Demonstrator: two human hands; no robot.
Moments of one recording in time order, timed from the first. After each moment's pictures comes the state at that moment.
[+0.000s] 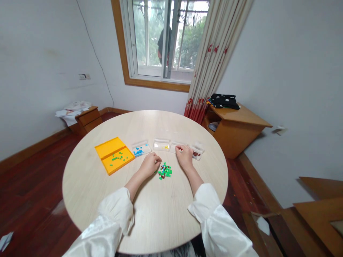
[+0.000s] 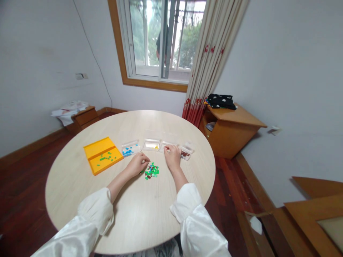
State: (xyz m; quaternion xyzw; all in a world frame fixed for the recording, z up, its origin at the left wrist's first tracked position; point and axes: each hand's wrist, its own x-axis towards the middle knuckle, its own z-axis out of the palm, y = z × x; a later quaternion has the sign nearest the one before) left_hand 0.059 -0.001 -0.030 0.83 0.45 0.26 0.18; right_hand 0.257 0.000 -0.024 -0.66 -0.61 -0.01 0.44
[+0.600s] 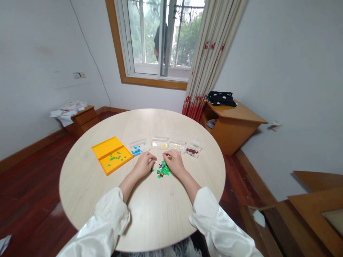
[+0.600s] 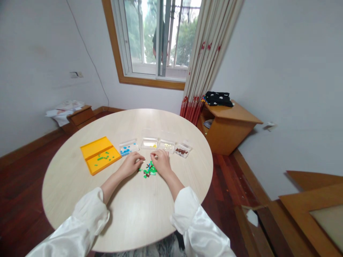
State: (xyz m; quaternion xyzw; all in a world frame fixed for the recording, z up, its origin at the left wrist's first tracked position) left_hand 0.041 -0.008 -0.026 0.82 0.44 0.30 0.19; right_hand 0.220 -0.032 -0.019 -0.58 -0.70 0.07 0.41
